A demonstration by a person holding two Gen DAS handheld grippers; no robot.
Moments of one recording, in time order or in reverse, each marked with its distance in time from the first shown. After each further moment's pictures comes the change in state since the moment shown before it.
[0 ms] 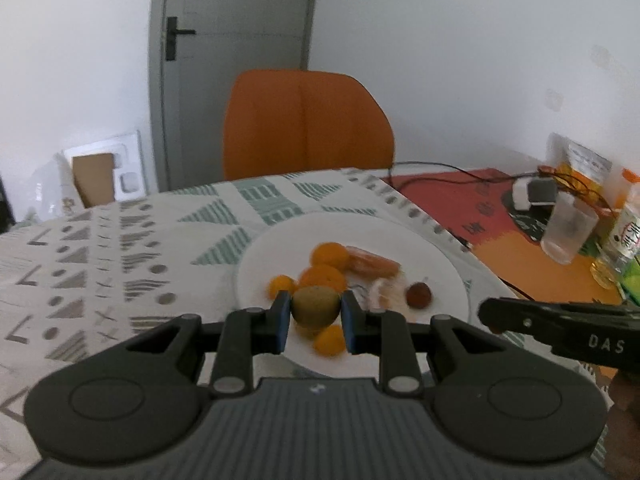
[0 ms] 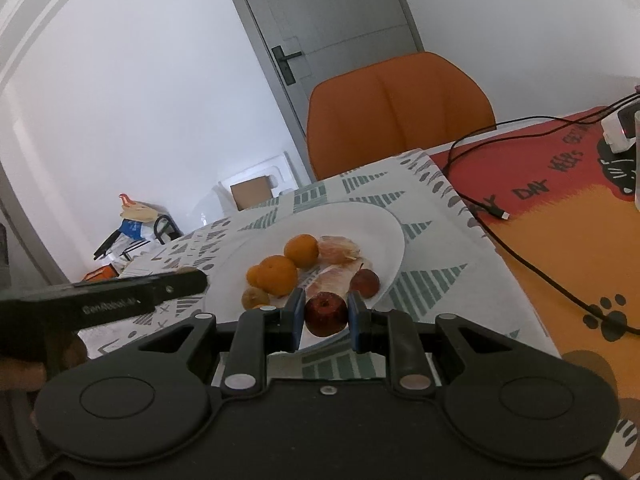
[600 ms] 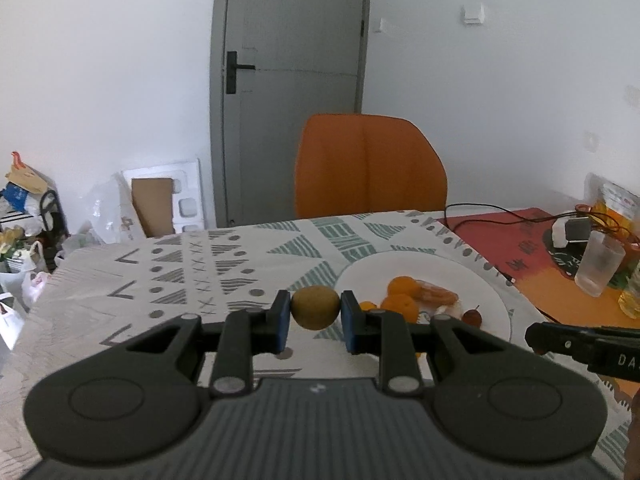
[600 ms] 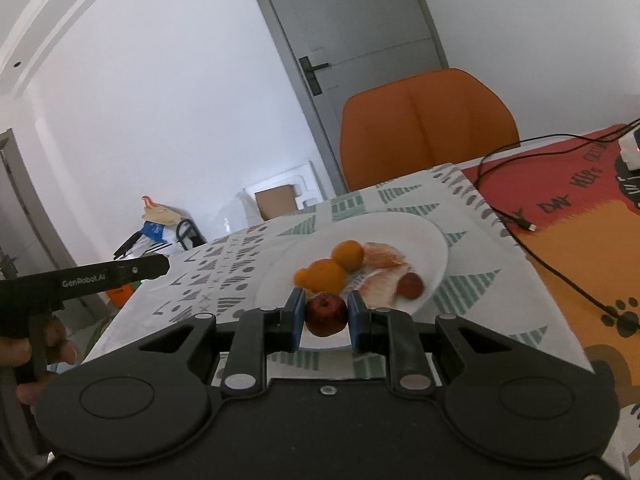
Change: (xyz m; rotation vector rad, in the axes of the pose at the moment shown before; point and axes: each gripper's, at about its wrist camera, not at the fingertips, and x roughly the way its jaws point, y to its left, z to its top) left arm -0.066 0.039 0.005 -0.042 -0.108 0.155; right arm -0.023 0.029 -0.005 -0.032 -0.036 0.048
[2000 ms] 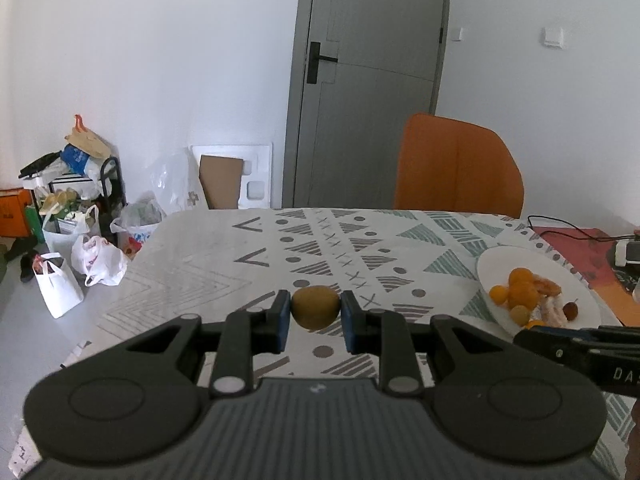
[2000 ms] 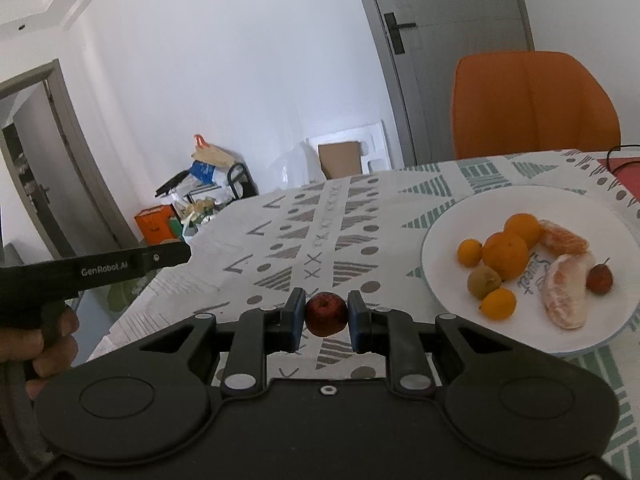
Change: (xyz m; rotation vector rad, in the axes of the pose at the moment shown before) left arm -0.027 0.121 -0.024 -0.117 0.002 0.144; right arm 0.067 0.130 -0.018 -0.152 0.113 0.131
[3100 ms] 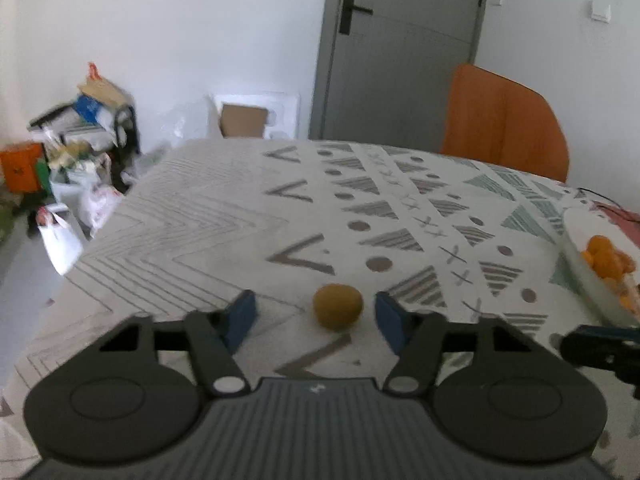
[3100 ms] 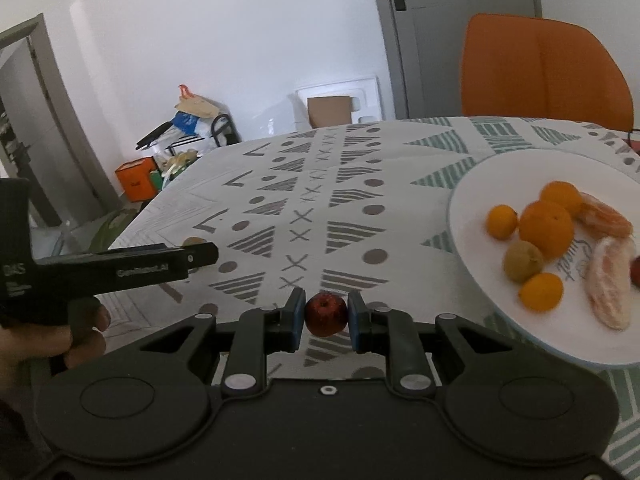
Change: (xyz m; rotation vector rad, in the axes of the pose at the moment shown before) left arm 0.086 0.042 -0.034 -0.047 0.122 0.067; right arm 0.068 0.007 -0.009 -0.041 0.156 -0.063
